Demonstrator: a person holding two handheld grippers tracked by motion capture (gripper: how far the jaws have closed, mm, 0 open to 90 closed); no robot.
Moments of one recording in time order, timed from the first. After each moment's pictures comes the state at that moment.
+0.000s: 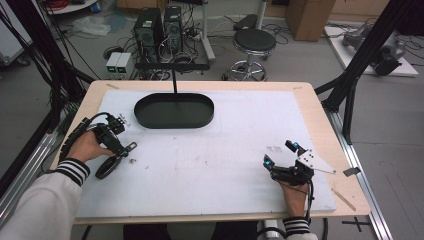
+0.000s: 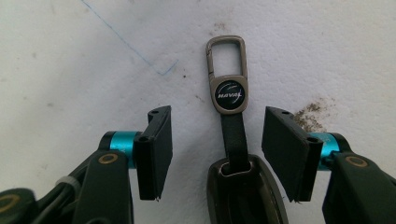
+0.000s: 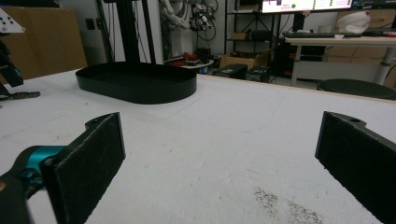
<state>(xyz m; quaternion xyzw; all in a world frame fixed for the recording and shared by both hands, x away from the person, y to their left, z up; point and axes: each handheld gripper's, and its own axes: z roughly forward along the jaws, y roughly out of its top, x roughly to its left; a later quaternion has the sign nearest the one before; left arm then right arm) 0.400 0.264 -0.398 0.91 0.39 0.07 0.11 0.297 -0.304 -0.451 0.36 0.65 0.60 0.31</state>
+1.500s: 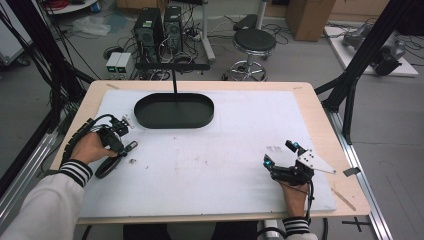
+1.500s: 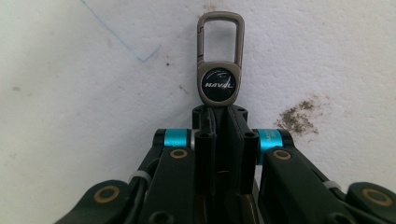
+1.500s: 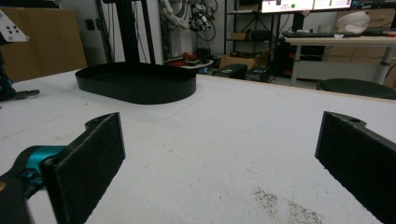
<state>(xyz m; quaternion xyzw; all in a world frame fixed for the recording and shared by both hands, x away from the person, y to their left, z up) 0.401 0.255 -0.401 0.90 0.41 0.05 0.08 0.297 -0.304 -0.451 0.36 0.65 0.60 0.30</state>
